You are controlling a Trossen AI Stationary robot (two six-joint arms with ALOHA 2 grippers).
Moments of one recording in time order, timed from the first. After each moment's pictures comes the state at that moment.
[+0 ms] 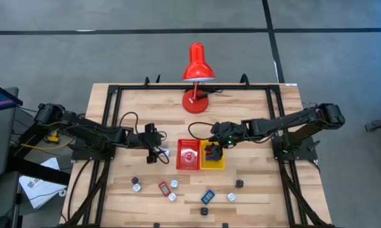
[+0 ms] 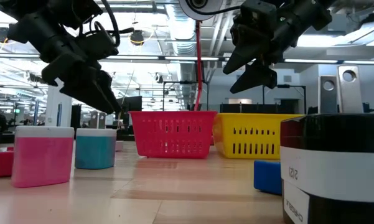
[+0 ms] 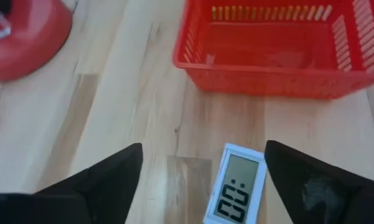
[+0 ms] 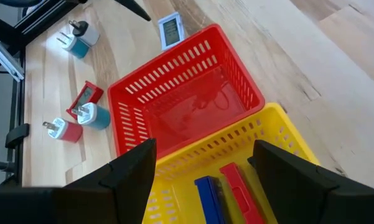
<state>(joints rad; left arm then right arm) -0.14 1.21 0.47 -0.06 -0.32 -0.11 0.07 1.43 0.84 -0.16 0.02 0.59</state>
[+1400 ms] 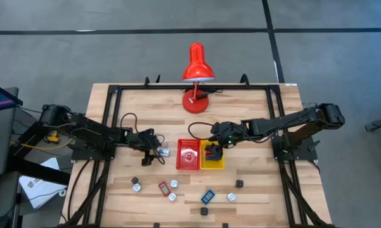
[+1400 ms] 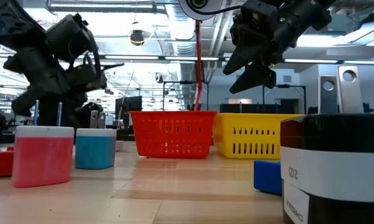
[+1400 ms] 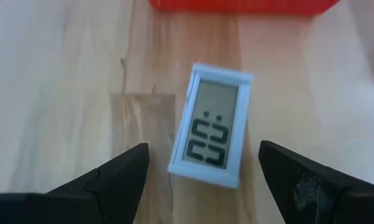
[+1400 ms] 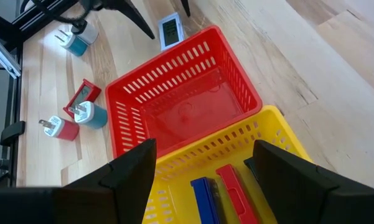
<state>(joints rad) -0.05 1.32 0.29 0.16 -0.04 -0.05 0.07 1.43 0.84 -0.16 0.03 0.57</state>
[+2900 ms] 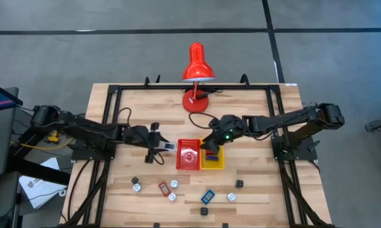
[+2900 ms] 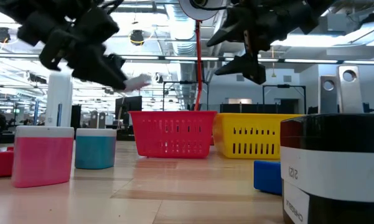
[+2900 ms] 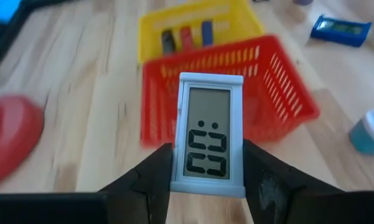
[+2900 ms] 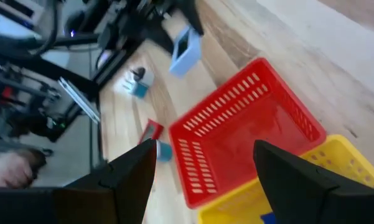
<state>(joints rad) -0.08 1.15 0.45 0.13 -0.08 0.19 0.01 1.43 0.84 0.04 -0.14 0.78</state>
